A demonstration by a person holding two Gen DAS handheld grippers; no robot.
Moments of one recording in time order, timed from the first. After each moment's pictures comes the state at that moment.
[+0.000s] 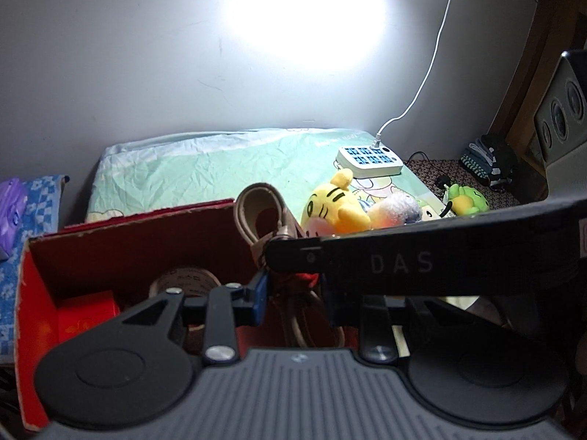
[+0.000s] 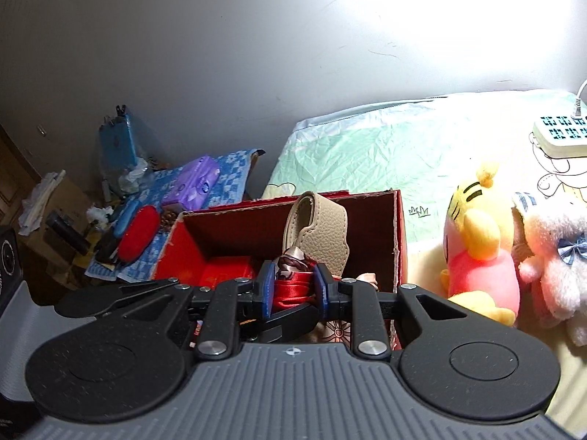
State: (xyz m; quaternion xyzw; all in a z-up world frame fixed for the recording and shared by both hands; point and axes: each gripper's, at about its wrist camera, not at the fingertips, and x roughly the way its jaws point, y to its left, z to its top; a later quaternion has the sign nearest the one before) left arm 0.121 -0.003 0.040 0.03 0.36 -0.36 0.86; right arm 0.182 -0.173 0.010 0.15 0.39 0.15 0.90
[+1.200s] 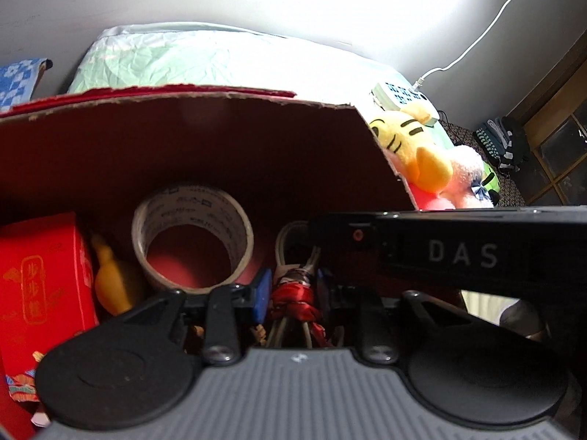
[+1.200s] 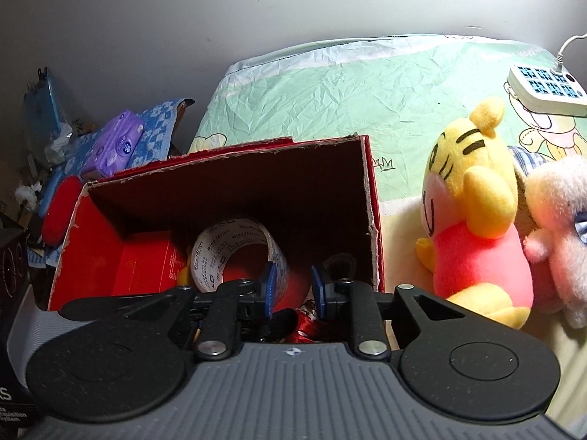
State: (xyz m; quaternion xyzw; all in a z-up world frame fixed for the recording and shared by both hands) left arm 0.193 0.004 -0.045 -0.03 0.49 -0.34 0.80; right arm 0.221 -0.154 -0.027 0.12 0.48 0.06 0.87
